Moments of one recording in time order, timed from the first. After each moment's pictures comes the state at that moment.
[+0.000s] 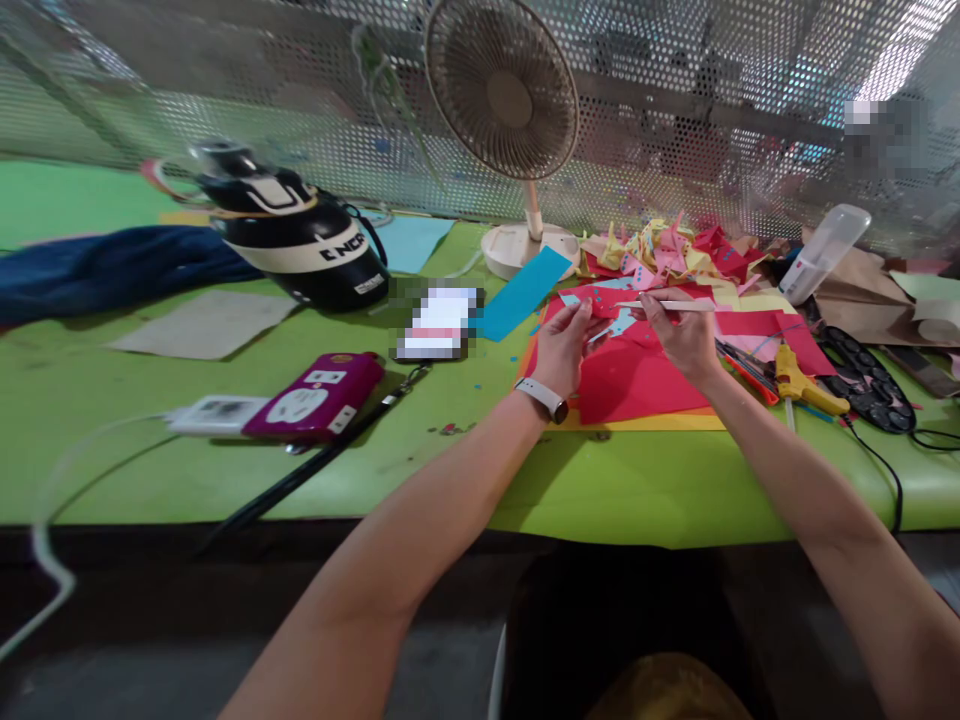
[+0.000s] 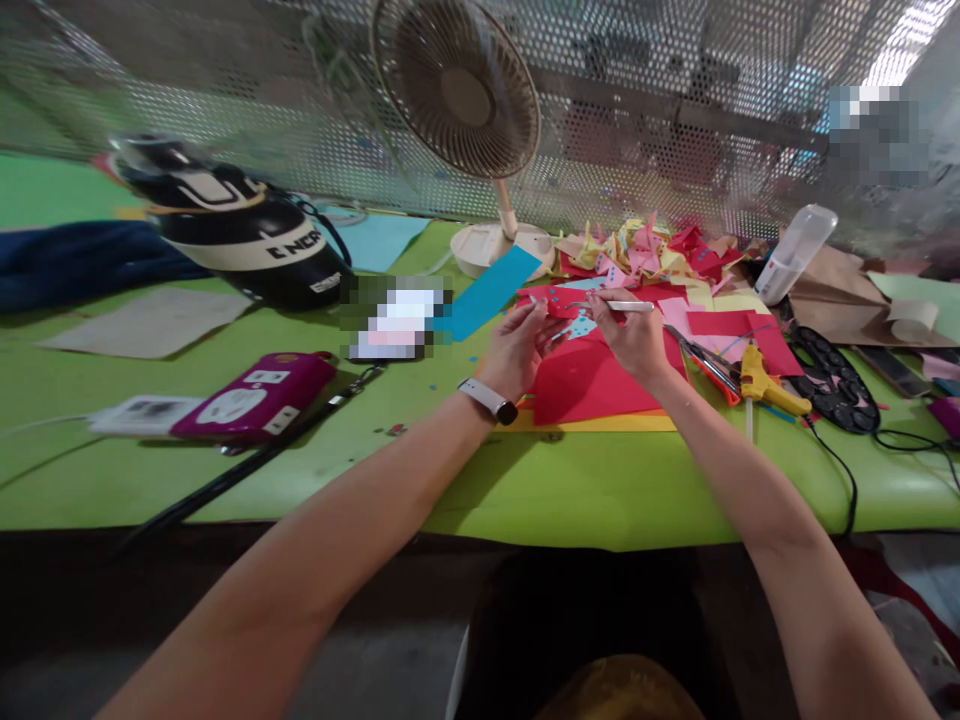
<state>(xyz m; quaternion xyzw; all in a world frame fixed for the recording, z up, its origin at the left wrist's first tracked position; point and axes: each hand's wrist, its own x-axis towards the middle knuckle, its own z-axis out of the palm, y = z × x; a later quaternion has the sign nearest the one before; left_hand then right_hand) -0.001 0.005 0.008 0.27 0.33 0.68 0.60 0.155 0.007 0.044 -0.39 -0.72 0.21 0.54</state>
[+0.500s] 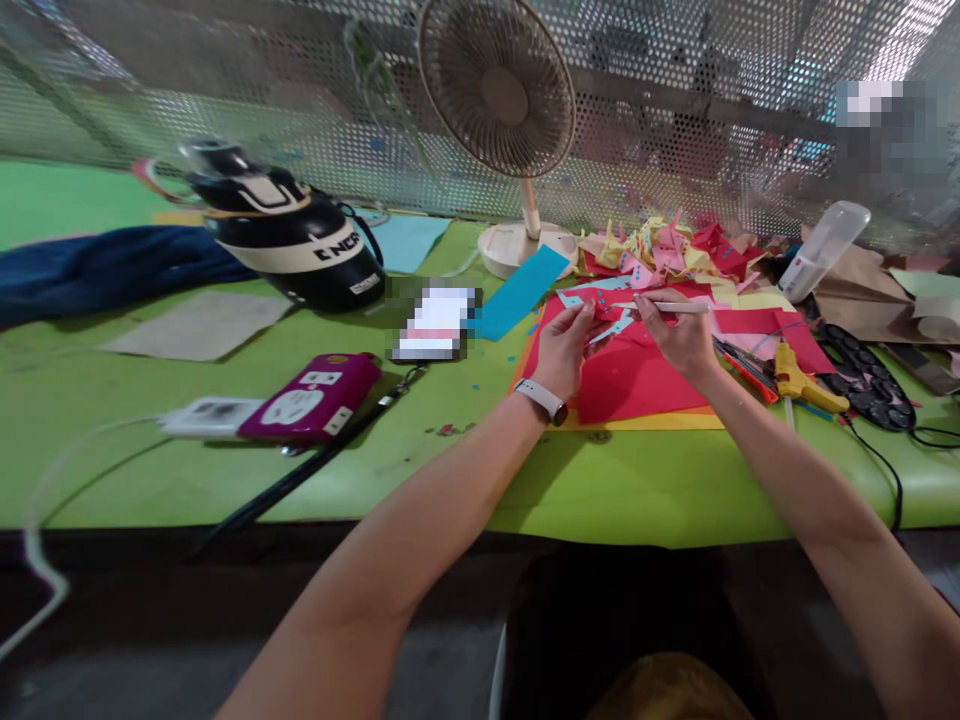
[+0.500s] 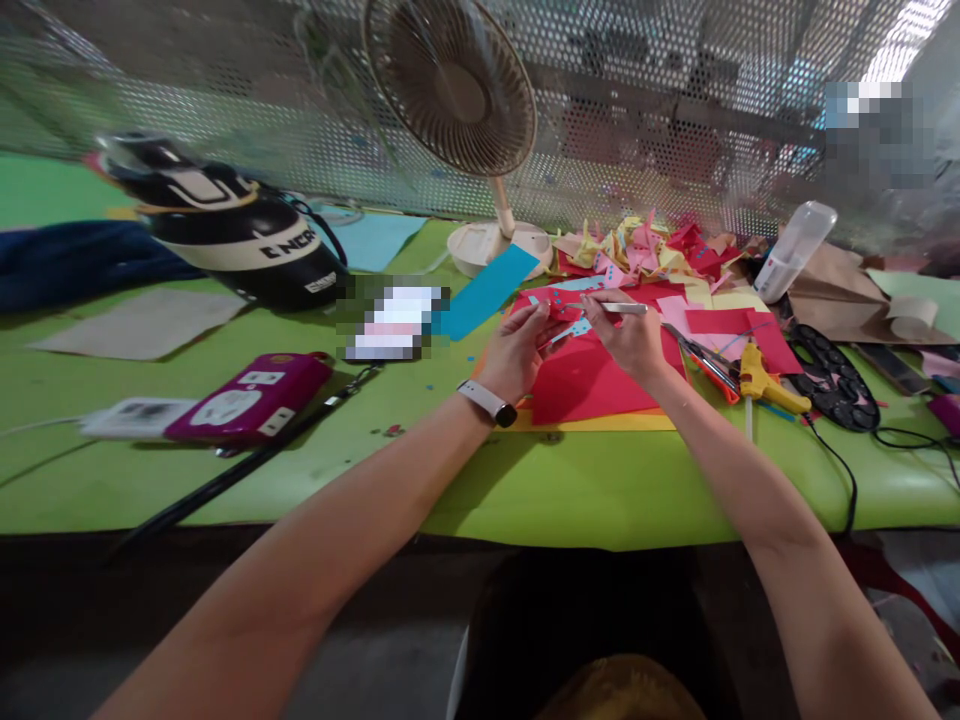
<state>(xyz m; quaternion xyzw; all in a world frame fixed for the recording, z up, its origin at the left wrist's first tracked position) 0.000 0.004 0.006 0.30 0.34 0.66 0.60 0.155 0.012 0.039 -0.37 -0.73 0.16 0.55</state>
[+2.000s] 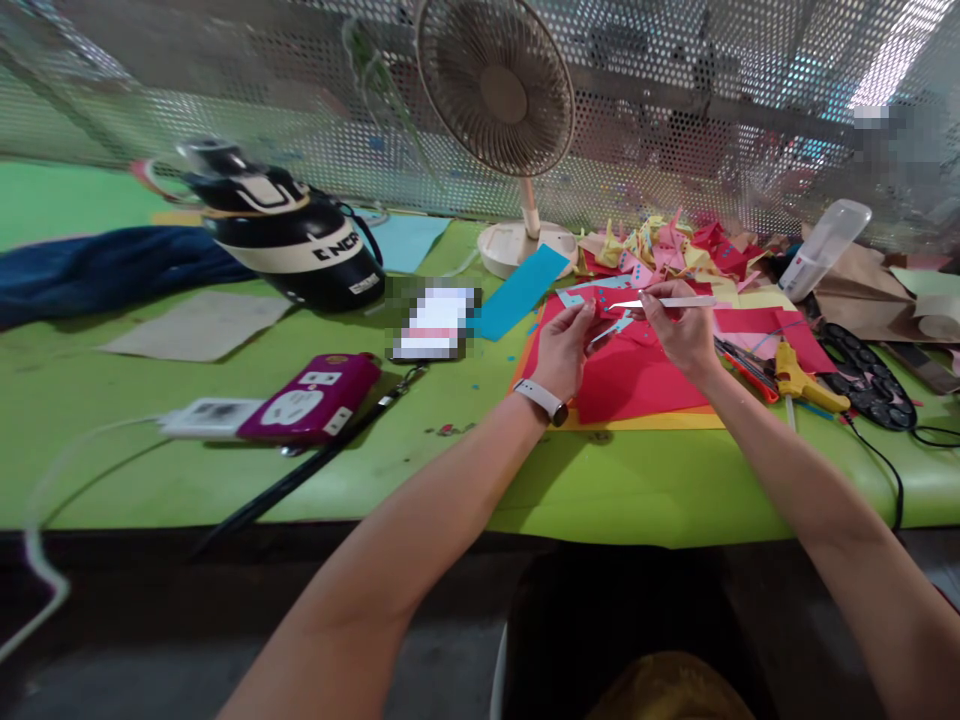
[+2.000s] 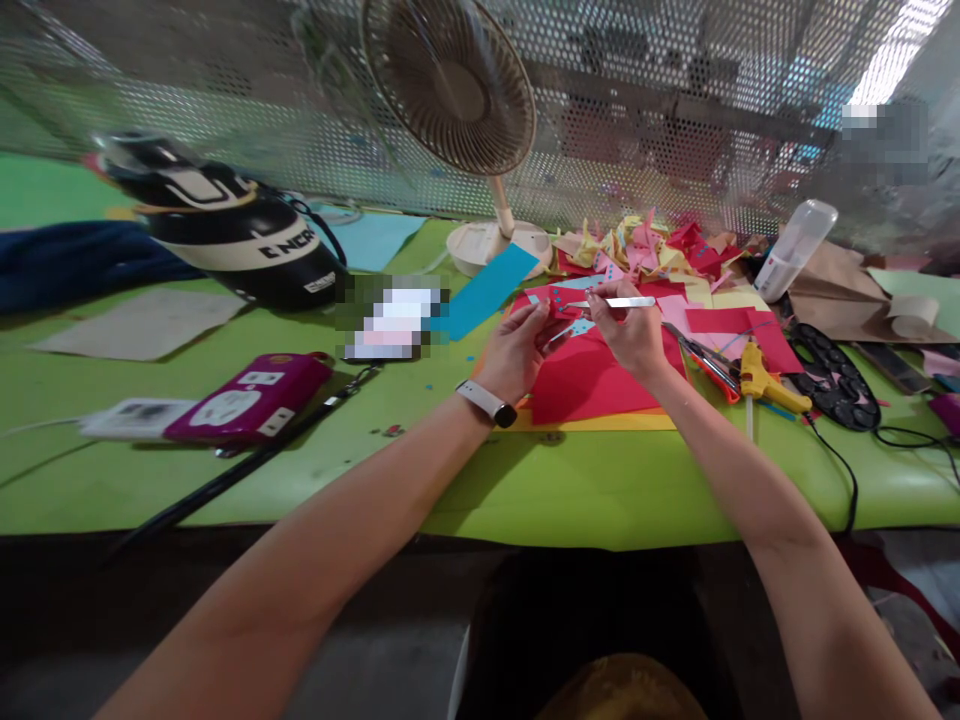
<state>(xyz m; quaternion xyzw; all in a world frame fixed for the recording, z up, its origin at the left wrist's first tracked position) 0.000 0.000 0.008 0.31 0.32 0.67 0.60 0.152 0.013 0.041 -0.34 -0.70 0.25 0.58</state>
